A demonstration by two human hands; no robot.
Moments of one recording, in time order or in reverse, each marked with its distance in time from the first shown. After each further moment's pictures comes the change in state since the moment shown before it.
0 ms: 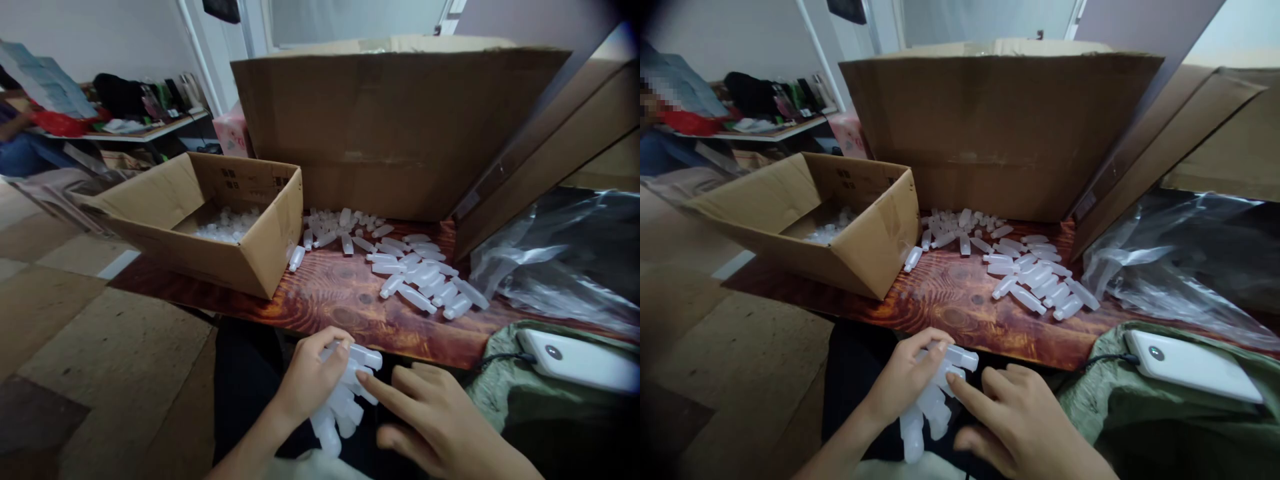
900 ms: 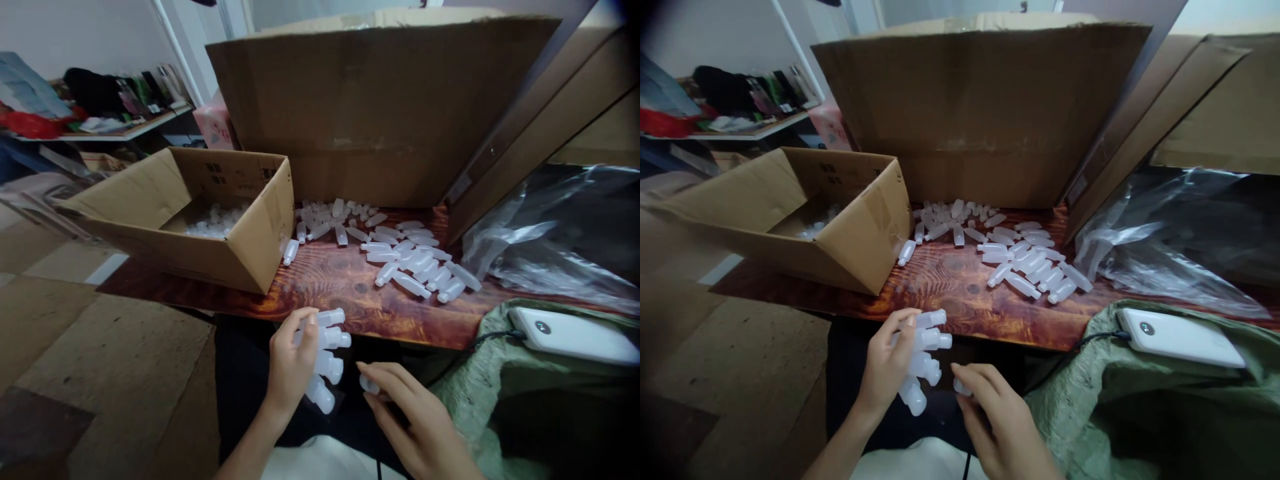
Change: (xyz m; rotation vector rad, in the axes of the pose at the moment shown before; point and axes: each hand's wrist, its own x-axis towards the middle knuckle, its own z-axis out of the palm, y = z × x) left_hand -0.005 -0.017 -0.006 0.061 0.428 0.019; right_hand -0.018 -0.045 0.033 0.582 0.201 0.476
